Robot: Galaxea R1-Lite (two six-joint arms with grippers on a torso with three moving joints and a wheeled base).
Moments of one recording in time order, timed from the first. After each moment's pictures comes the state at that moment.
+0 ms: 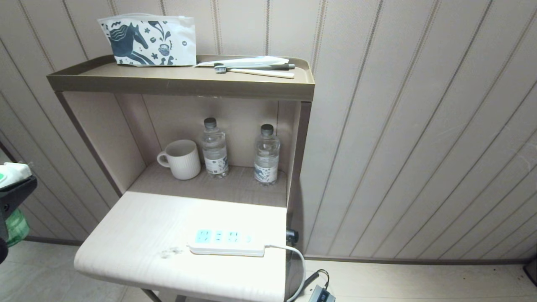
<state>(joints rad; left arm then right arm) -0.69 0.92 -0.81 0.23 0.88 -0.07 0.00 0.00 0.00 0.01 0.01 -0.01</state>
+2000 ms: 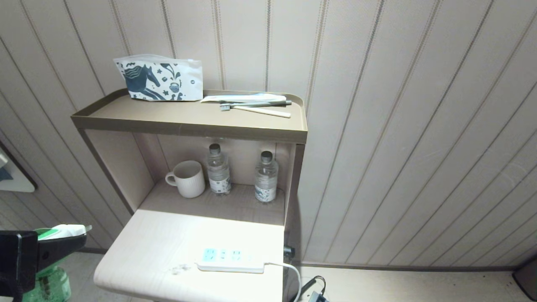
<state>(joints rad) -0.67 1.06 -1.00 0.72 0.42 -0.49 0.00 0.00 0.00 0.01 0.00 0.00</state>
